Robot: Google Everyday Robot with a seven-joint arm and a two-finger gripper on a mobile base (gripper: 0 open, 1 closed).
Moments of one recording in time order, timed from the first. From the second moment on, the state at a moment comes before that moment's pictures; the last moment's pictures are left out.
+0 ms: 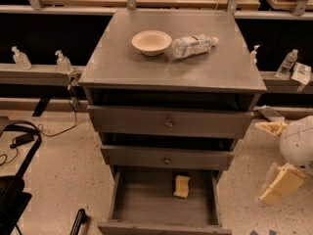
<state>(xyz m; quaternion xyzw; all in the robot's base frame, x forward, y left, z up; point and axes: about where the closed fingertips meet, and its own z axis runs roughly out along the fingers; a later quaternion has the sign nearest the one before) 0.393 -0.233 0.813 -0.57 0.78 0.09 0.25</state>
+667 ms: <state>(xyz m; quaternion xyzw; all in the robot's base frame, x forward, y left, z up) 0.397 -0.233 0.805 -0.57 0.77 0.11 0.27</state>
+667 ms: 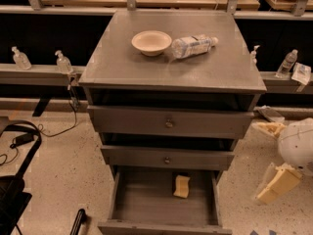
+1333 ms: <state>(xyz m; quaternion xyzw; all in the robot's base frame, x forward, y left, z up) 0.413 -0.221 0.690 -0.53 0.72 0.22 0.38</state>
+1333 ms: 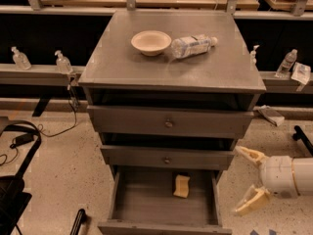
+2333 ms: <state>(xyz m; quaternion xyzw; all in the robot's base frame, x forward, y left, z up) 0.414 -0.212 0.591 -0.45 0.66 0.35 0.49</state>
